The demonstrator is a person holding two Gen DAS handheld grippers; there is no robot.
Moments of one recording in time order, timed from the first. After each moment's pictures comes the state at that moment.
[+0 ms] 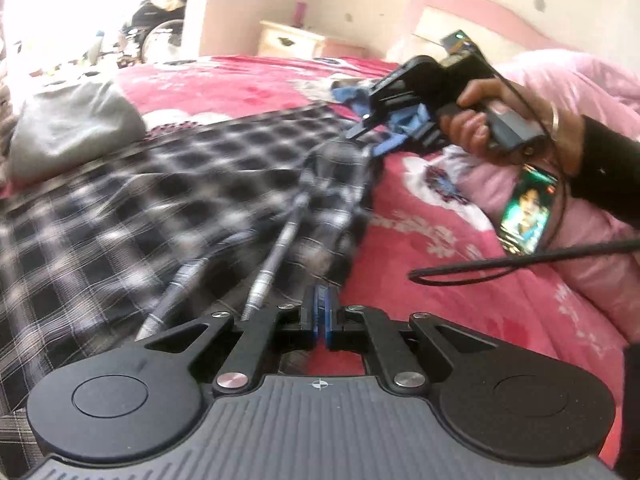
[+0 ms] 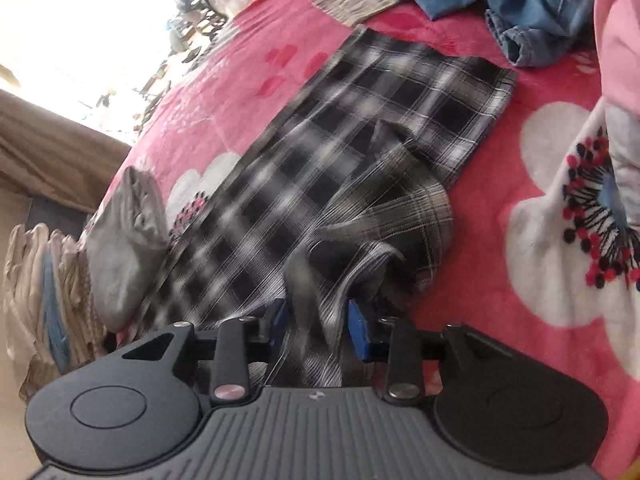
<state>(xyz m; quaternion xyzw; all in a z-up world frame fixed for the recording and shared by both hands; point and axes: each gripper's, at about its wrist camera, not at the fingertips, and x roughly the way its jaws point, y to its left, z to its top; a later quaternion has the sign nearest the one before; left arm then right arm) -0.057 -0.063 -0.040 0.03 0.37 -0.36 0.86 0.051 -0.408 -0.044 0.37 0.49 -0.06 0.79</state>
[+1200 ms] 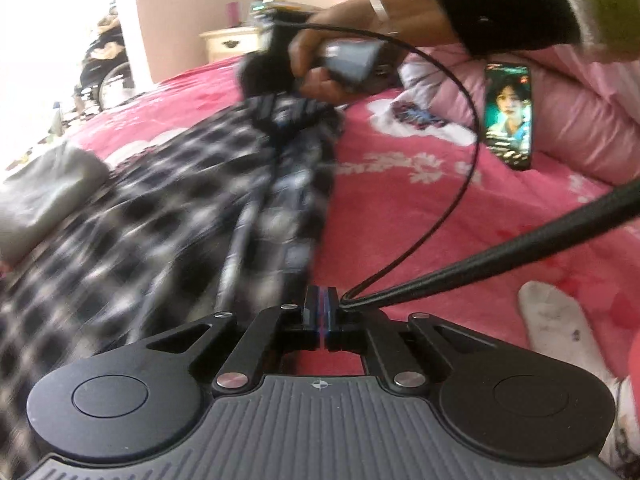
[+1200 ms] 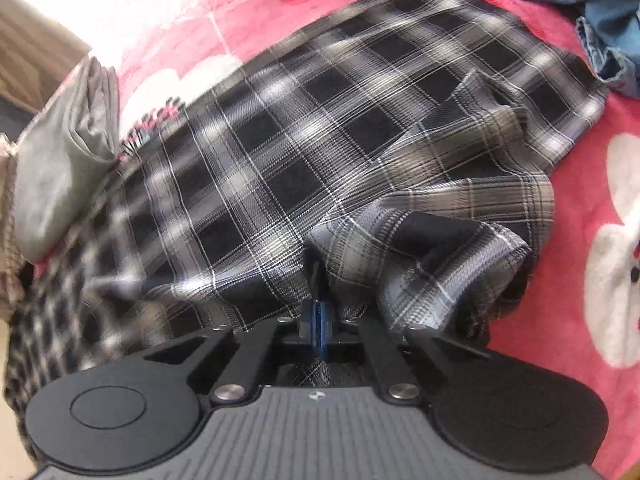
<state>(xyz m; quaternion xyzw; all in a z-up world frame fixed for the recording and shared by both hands) -0.085 -0.085 -0.067 0.18 0.33 -0.37 0.85 0.105 -0.344 -0.086 0.25 0.58 -0.07 0.77</state>
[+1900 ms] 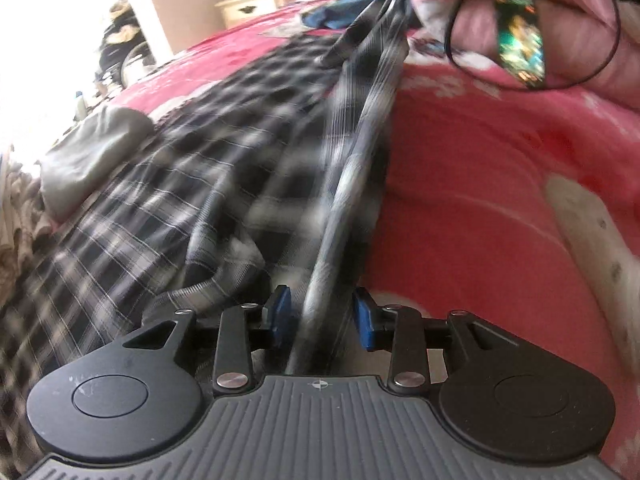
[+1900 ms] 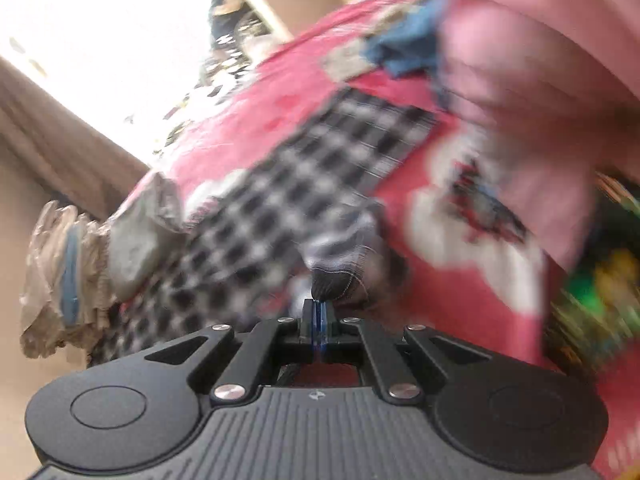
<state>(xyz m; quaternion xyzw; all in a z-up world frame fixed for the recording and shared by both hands) -0.116 -0.036 -0.080 0.27 0.36 -0.34 0.83 -0.108 -0.414 -0.005 0.34 0.42 -0.08 0.84</state>
